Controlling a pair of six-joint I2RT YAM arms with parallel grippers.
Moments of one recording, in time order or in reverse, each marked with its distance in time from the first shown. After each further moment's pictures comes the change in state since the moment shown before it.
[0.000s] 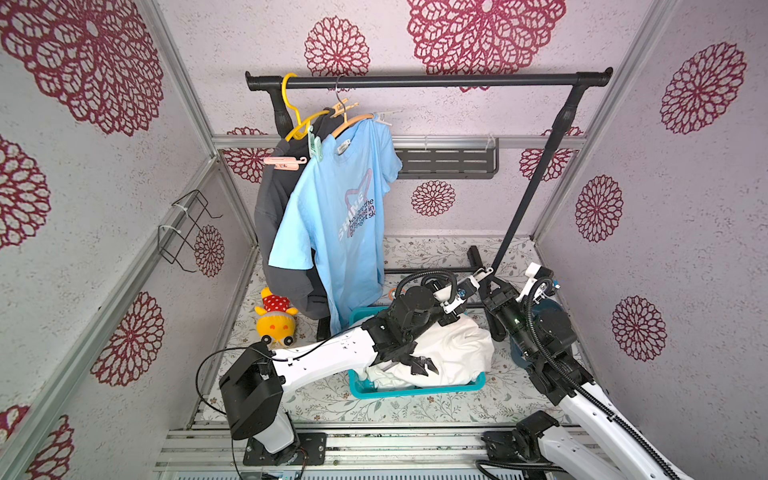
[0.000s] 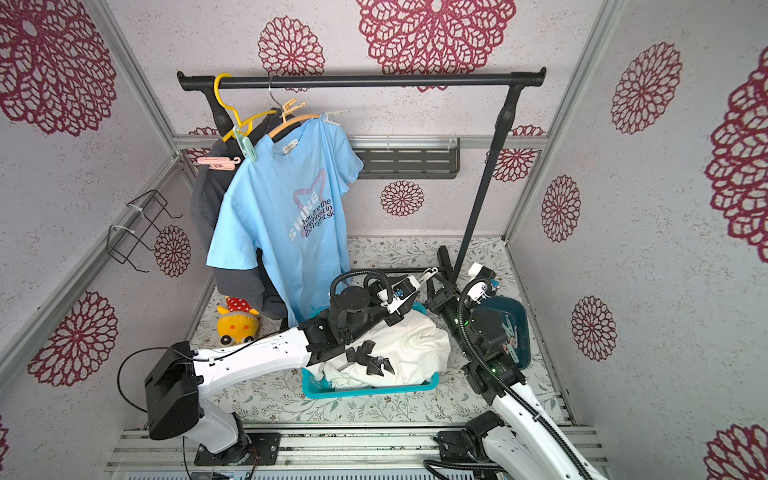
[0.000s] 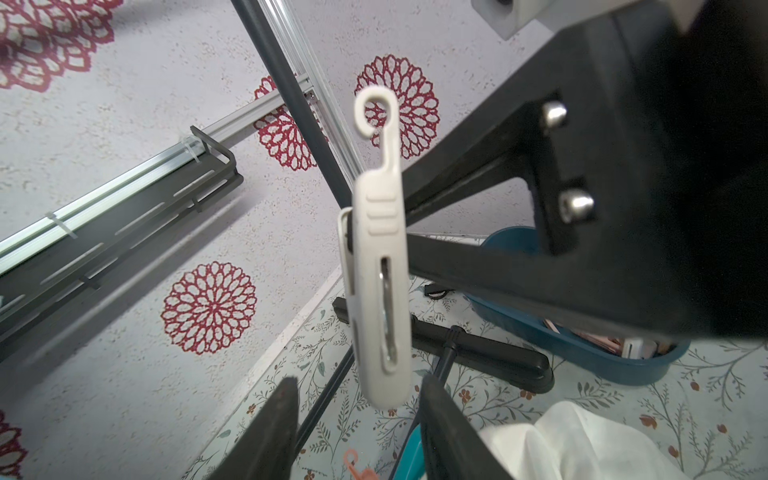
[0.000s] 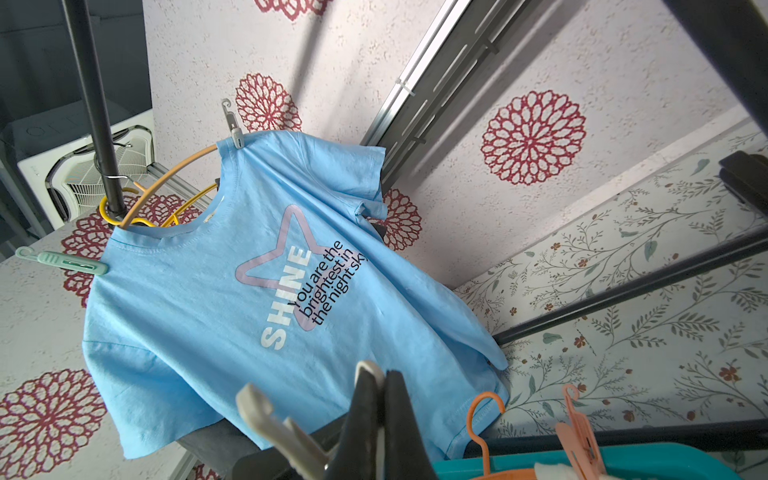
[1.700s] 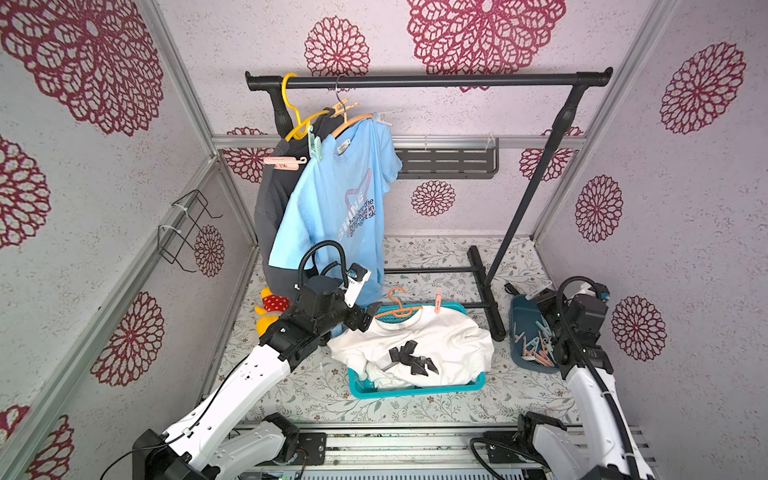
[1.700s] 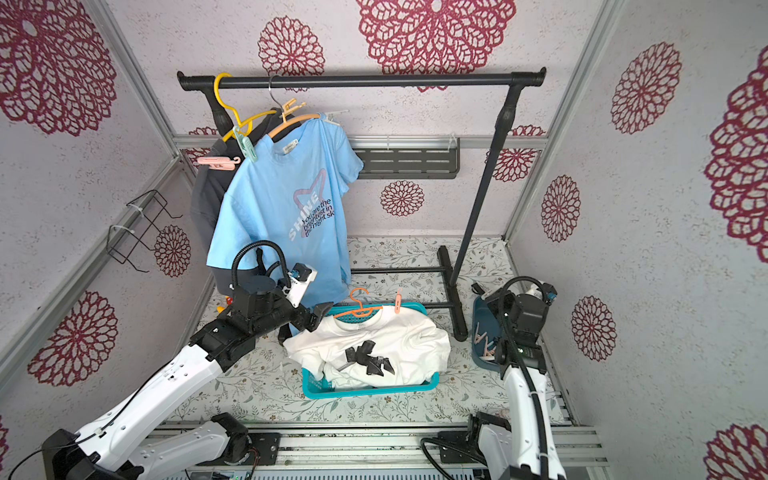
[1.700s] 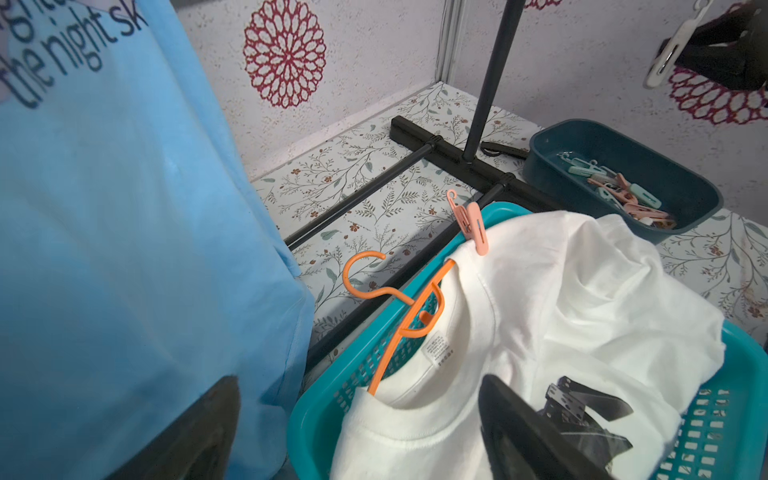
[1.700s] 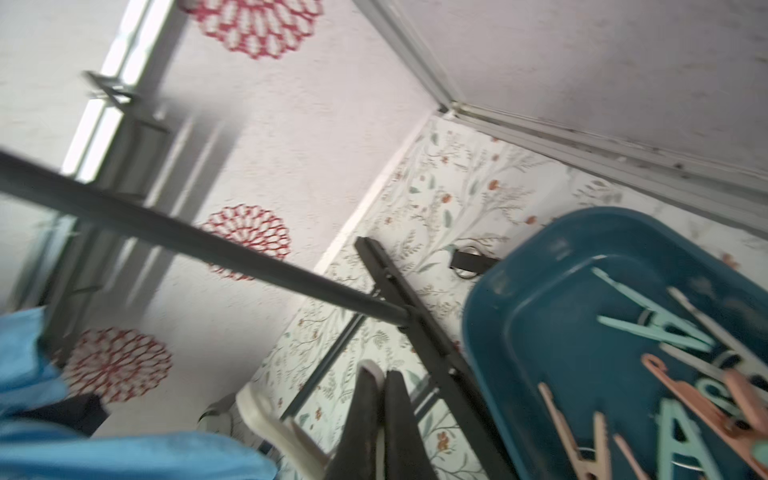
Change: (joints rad) left arm 0.481 -0.556 -0.275 -0.651 0.332 -0.332; right arm -0.682 0.103 0.011 -0.322 -0.165 -0.132
